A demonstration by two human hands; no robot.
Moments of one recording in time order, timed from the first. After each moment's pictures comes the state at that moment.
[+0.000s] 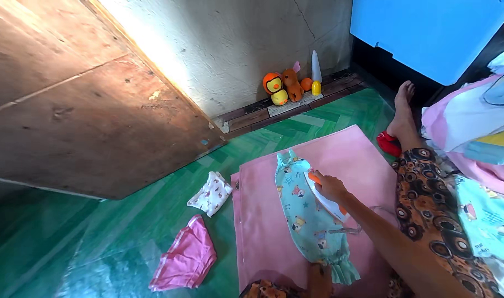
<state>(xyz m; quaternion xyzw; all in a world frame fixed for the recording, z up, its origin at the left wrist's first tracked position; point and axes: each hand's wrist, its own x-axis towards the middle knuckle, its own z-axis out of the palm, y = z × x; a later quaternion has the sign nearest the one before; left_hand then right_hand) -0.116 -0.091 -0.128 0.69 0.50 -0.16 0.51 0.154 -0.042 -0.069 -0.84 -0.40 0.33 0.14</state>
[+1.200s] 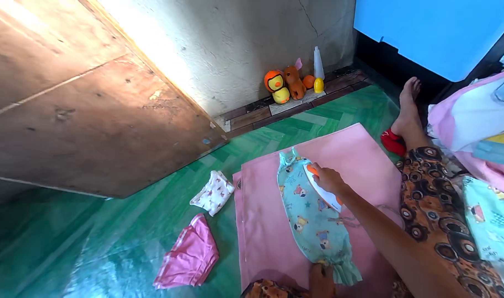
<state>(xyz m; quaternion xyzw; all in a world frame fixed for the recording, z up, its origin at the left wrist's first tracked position) -0.116 -0.091 -0.129 0.69 0.50 -0.15 0.50 0.170 -0.017 -0.069 -0.85 -0.39 0.32 0.15</state>
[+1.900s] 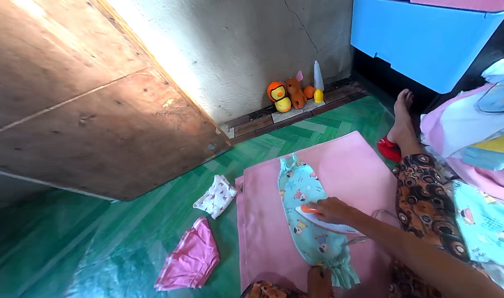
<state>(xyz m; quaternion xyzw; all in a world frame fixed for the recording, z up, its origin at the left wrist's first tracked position) -0.115 -0.090 -0.128 0.70 0.49 -0.16 0.50 0.126 -0.073 -0.080 -0.70 -0.63 0.33 0.07</state>
